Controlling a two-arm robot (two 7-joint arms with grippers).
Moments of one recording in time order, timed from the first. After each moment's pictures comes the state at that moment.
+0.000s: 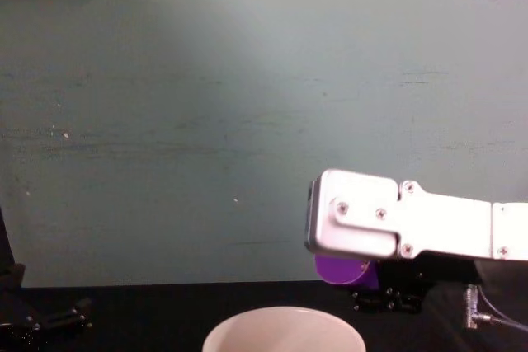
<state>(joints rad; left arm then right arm) -0.20 0.60 0.45 -1.41 -0.25 -0.12 0.03 0.48 0.53 -0.73 -1.61 -0.61 0.17 0.31</state>
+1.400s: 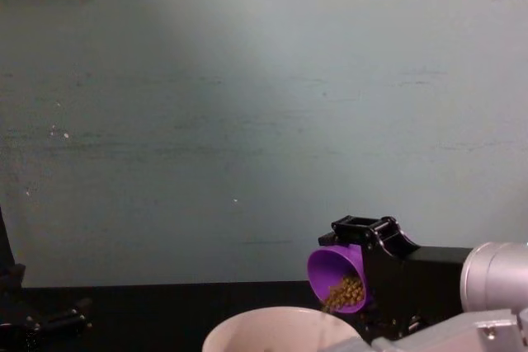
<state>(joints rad) -0.20 0.60 0.45 -1.41 -0.25 -0.12 0.03 0.49 0.56 -0.86 -1.59 -1.09 0.14 0.22</state>
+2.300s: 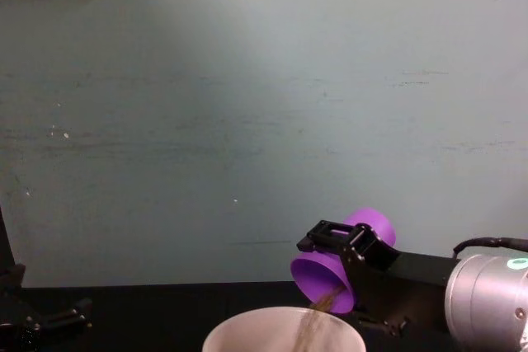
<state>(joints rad) -0.20 0.60 0.45 -1.41 -0.25 -0.12 0.03 0.49 0.55 -0.91 -1.59 -1.36 0.15 0.18</state>
